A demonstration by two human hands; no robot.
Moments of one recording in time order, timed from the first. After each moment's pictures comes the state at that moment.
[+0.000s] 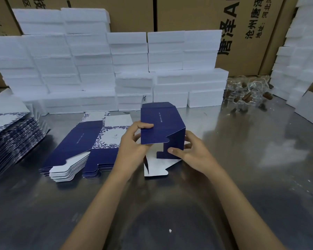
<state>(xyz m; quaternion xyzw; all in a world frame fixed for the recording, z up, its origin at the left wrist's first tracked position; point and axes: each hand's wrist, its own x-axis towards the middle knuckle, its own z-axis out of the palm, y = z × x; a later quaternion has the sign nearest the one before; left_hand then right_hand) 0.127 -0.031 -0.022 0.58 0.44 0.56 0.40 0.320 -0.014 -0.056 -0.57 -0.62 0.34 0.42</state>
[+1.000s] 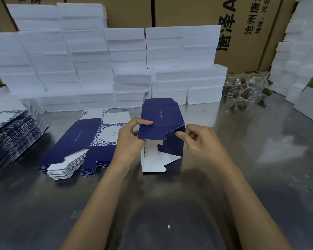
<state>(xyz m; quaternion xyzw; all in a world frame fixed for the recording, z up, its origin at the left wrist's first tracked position) 0.125 -0.022 -0.020 0.59 0.44 0.56 0.38 0.339 -0.014 -0.043 -0.57 -0.69 0.14 0.42</state>
